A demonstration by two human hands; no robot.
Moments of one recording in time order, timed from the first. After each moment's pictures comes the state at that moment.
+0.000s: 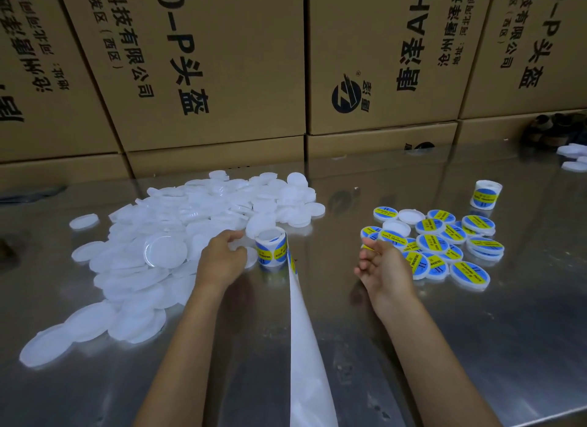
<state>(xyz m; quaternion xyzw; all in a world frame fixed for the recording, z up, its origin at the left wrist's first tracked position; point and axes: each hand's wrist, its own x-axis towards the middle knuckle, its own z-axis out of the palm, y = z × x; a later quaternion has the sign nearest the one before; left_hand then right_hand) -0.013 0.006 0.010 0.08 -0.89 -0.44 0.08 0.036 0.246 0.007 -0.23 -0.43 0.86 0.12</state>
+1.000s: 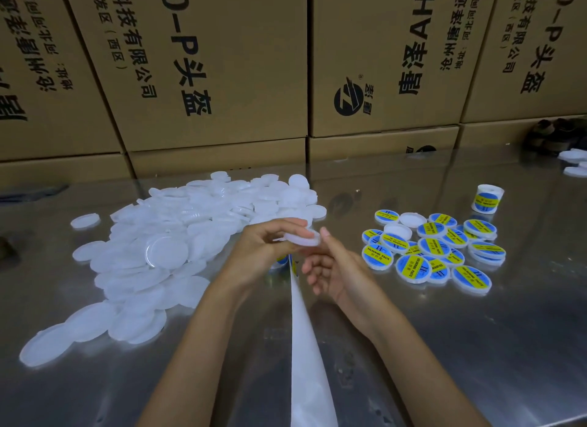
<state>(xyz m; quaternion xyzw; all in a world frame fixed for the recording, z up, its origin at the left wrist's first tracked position) 0.023 0.047 0.044 -0.19 -0.72 -0.67 0.00 0.053 0.205 0.018 0.02 -0.56 0.83 -0.05</state>
